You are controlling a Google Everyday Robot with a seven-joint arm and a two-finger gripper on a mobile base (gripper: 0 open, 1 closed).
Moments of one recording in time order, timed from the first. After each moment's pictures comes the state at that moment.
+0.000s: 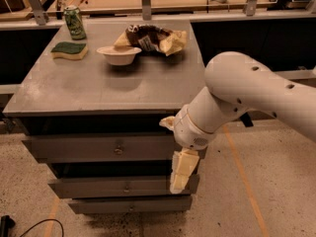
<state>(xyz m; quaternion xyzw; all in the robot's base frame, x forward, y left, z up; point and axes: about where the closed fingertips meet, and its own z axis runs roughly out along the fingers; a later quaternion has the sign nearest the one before) 0.439 -0.027 0.772 -0.72 0.65 0.17 0.18</state>
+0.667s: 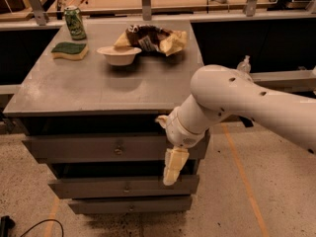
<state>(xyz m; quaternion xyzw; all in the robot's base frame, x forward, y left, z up) 0.481 -0.013 0.737 -0.73 0.64 0.13 0.20</state>
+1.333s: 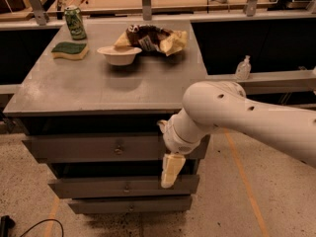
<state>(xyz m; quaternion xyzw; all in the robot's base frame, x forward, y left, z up) 0.491 -0.013 0.708 -0.72 0.66 0.08 0.21</state>
